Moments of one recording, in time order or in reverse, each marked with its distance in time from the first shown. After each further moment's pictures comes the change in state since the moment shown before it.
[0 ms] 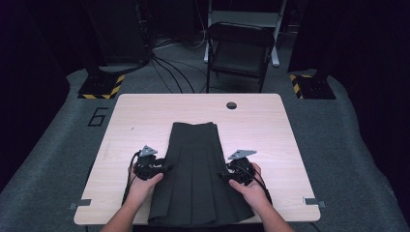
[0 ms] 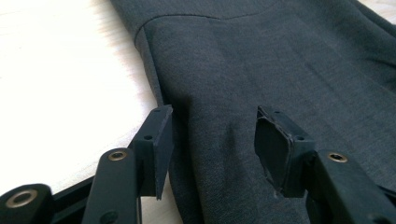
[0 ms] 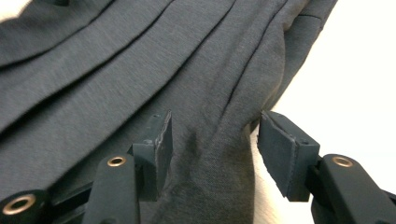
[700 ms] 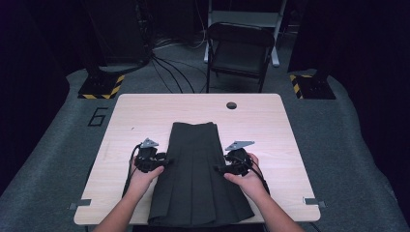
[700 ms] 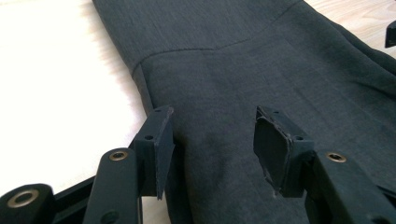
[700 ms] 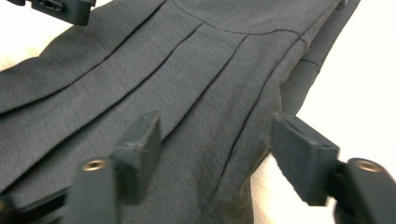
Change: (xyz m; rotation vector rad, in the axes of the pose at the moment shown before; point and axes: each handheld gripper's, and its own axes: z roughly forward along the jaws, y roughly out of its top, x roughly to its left) left arm 0.001 0.026 0.000 0.015 0.001 0.028; right arm -0.002 0.031 -0.003 -0.026 0.028 -0.013
